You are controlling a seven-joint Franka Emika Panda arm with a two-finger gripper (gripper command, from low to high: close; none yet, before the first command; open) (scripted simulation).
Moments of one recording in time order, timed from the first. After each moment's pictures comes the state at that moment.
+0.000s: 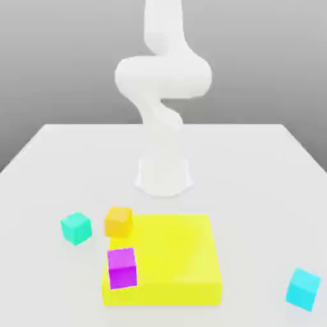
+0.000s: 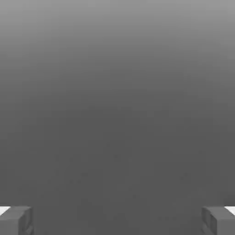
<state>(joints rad) -0.05 -0.73 -0.01 -2.36 -0.03 2.35 0.82</state>
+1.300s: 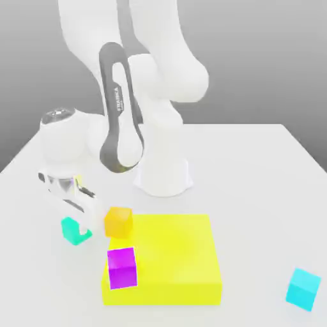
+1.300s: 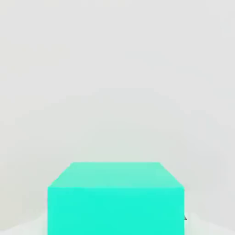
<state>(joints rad) -0.66 0.23 -0.01 -2.91 0.17 3.14 0.65</state>
